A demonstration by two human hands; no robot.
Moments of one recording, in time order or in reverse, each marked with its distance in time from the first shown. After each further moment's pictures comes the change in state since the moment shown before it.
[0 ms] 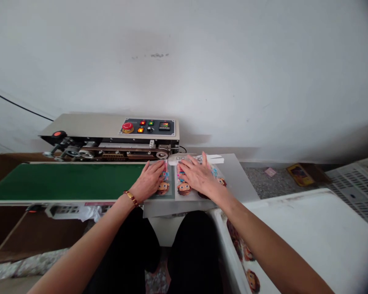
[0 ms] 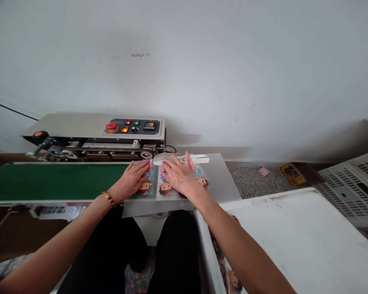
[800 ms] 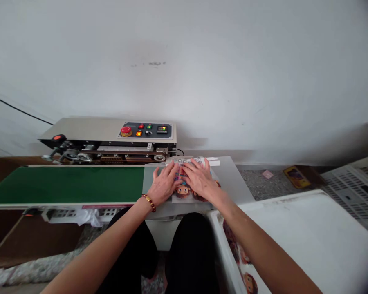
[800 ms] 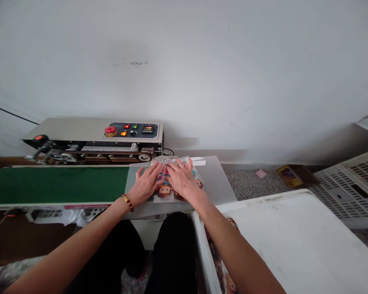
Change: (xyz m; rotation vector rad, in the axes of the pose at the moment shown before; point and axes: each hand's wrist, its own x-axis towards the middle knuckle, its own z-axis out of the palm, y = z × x) left_hand 0.027 0.068 0.011 0.036 -0.027 -0.087; right_hand -0.015 0.011 0.006 0.053 0.033 0.099
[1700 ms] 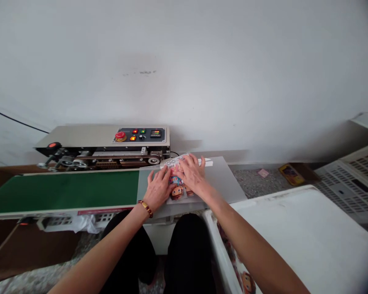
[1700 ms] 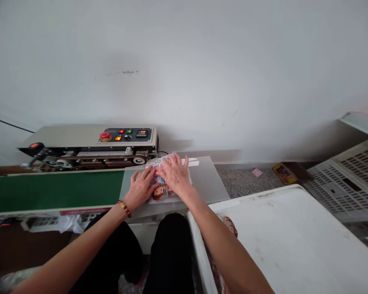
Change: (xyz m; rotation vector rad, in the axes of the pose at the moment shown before) left_hand -0.005 0.011 0.007 0.036 0.092 -0.068; right_hand 0.011 0.002 0.002 -0.016 0.138 0.164
